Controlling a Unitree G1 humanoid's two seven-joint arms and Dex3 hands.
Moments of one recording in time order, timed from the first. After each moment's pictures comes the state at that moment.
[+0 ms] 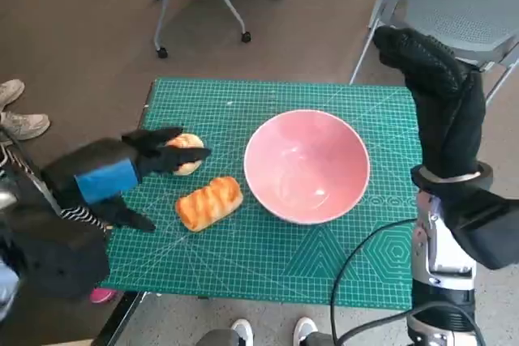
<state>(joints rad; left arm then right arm) -0.26 0.92 0.04 -0.47 0.13 0.19 -0.80 -0.53 -0.19 -0.13 0.07 0.16 -0.37 0.25</state>
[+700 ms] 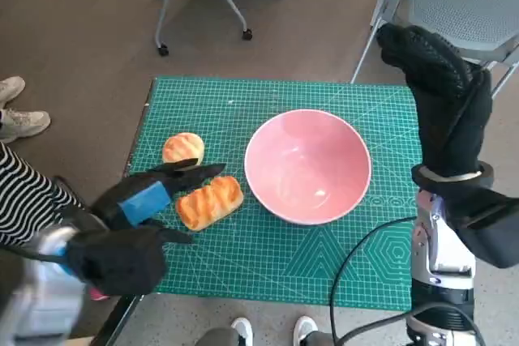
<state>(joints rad) -0.13 0.68 -0.10 -0.52 0.32 0.40 -0.55 -0.53 -0.19 -0.14 0.07 0.20 -0.37 0.26</state>
